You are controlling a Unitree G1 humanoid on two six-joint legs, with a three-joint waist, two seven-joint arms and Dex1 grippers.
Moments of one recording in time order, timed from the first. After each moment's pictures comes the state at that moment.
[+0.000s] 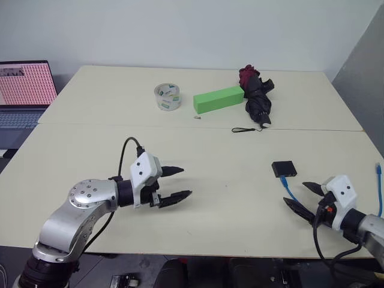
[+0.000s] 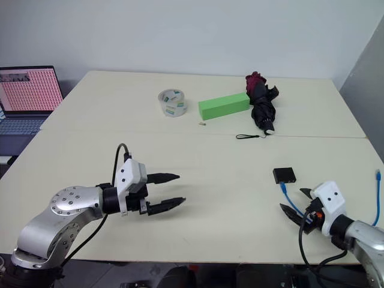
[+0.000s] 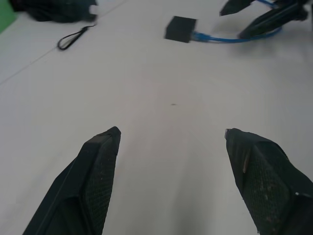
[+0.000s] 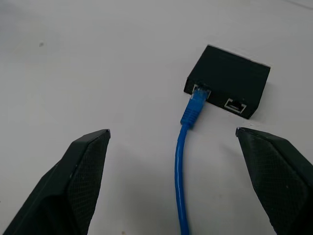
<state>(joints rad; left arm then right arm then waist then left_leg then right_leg) -0.14 0.75 0.00 -0.51 -0.50 0.58 -0.95 0.28 -0.68 -0.28 -0.48 0.40 0.52 0.63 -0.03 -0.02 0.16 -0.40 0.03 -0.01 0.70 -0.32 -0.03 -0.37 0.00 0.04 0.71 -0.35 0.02</state>
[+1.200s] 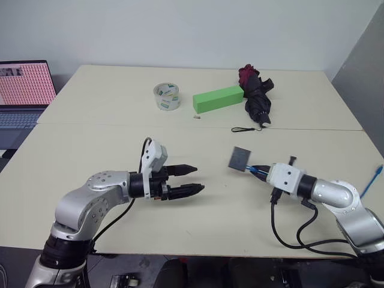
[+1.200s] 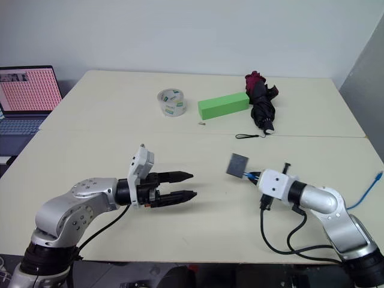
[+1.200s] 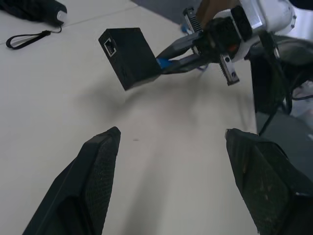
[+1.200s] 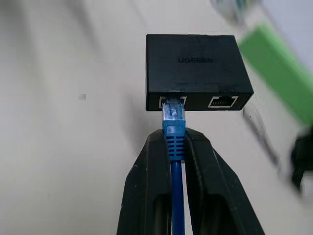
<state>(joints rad) -0.32 0.65 0.01 -0.34 -0.75 0.83 -0.95 -0.20 -0.78 0.18 -0.30 -0.03 -0.06 0.75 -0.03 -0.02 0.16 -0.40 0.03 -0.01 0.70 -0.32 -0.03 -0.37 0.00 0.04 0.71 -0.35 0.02</state>
